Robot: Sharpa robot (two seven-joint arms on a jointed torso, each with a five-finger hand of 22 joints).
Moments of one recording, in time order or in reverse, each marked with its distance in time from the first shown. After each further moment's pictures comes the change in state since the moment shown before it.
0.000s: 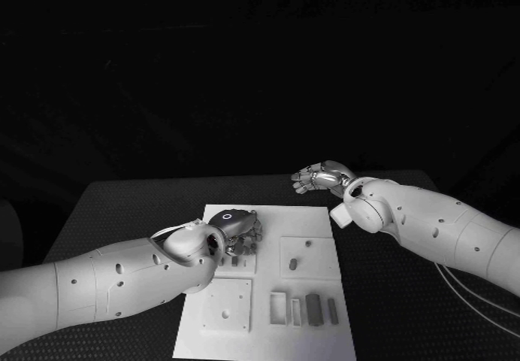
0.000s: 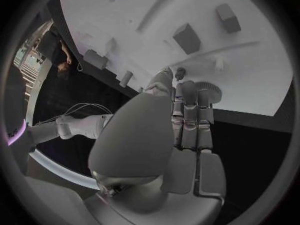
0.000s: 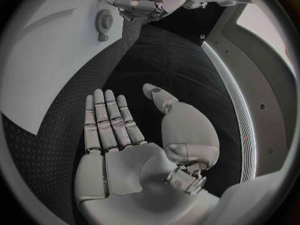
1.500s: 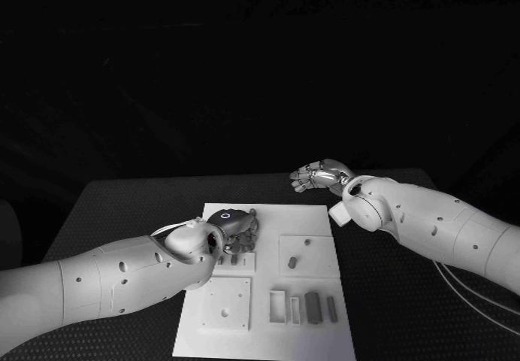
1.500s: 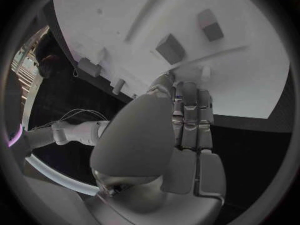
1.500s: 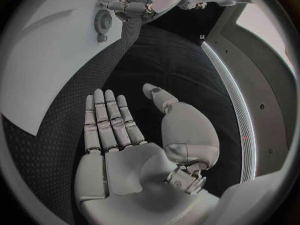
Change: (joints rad) left arm -0.007 0.021 0.001 -0.046 -0.025 0.049 -0.027; left_hand 0.009 0.030 0.025 -0.001 0.020 0.003 0.021 -0.011 -0.018 0.022 0.014 -0.015 -0.019 0.007 0.007 0.034 -0.001 0.000 0.004 -0.004 0.000 0.018; right arm 0.000 -0.001 0.000 0.003 0.000 0.000 0.001; right_hand 0.000 0.000 0.000 0.000 0.000 0.000 0.000 0.000 -0.001 0.000 0.000 0.000 0.000 0.000 0.000 0.000 -0.001 0.000 0.000 0.000 -0.004 0.002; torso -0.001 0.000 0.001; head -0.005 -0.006
